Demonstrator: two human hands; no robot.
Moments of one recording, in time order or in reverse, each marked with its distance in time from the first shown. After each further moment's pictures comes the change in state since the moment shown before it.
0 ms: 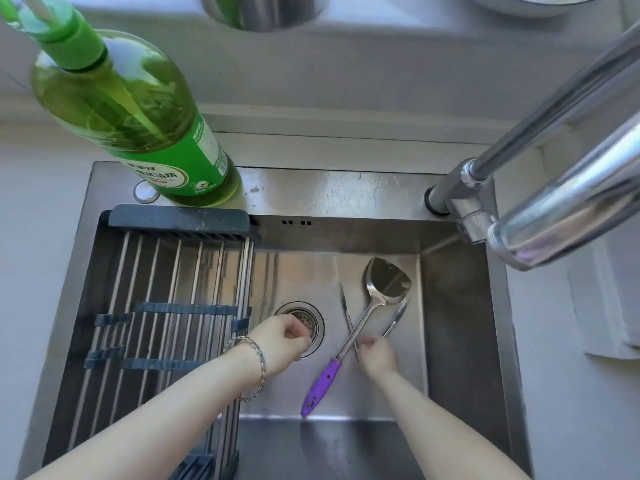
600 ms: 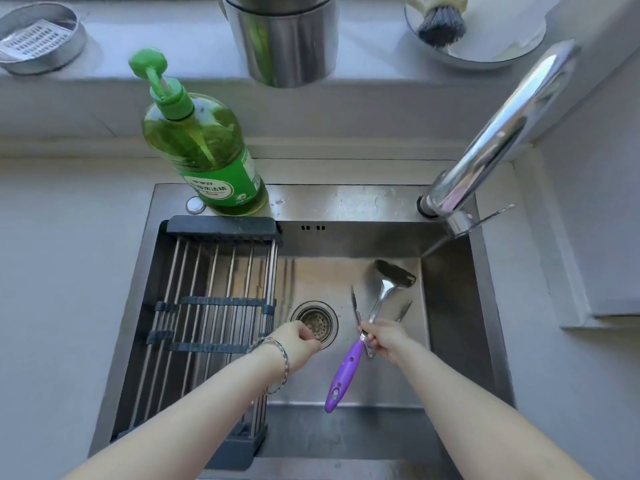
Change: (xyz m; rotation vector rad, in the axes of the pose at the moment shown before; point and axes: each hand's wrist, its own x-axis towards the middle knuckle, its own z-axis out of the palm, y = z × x) left_hand -0.048 -0.010 0.008 0.158 0.078 -0.056; right_hand -0.054 -0.033 -0.031 0.546 -0.203 0.058
